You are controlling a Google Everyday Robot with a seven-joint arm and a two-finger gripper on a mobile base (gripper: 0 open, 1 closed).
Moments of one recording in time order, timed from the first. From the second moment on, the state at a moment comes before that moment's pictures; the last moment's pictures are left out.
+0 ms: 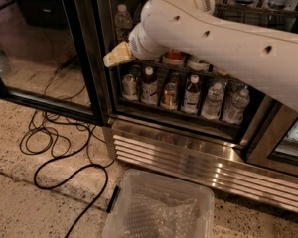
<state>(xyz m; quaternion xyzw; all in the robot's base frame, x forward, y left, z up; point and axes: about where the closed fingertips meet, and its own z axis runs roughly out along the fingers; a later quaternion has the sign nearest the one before) 0.694 0.018 0.904 -0.22 0.88 0.09 0.40</state>
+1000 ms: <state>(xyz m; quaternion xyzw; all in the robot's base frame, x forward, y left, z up) 0.729 0.052 0.921 -0.19 0.86 0.12 0.46</state>
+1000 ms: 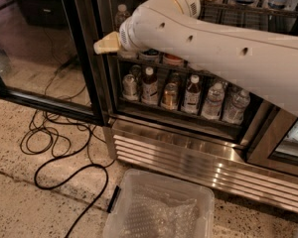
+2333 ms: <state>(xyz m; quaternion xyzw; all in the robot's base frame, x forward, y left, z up) 0.791 0.080 0.968 -0.09 0.83 0.11 0.54</state>
